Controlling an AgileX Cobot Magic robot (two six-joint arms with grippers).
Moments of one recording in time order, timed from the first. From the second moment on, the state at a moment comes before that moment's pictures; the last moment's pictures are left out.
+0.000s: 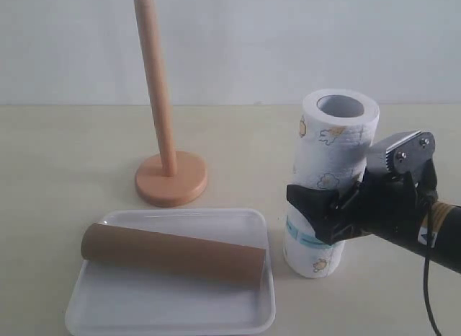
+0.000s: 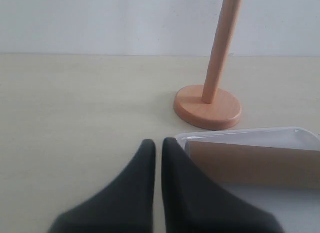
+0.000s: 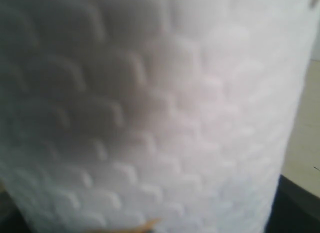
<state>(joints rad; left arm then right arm) -0.21 0.00 0.00 0.04 0.31 -0.14 0.24 1.76 -0.39 -0.59 -1.09 0.33</state>
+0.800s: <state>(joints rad) -0.21 0.00 0.00 0.04 0.31 -0.14 0.24 1.39 -0.70 -0.86 -0.88 0.76</state>
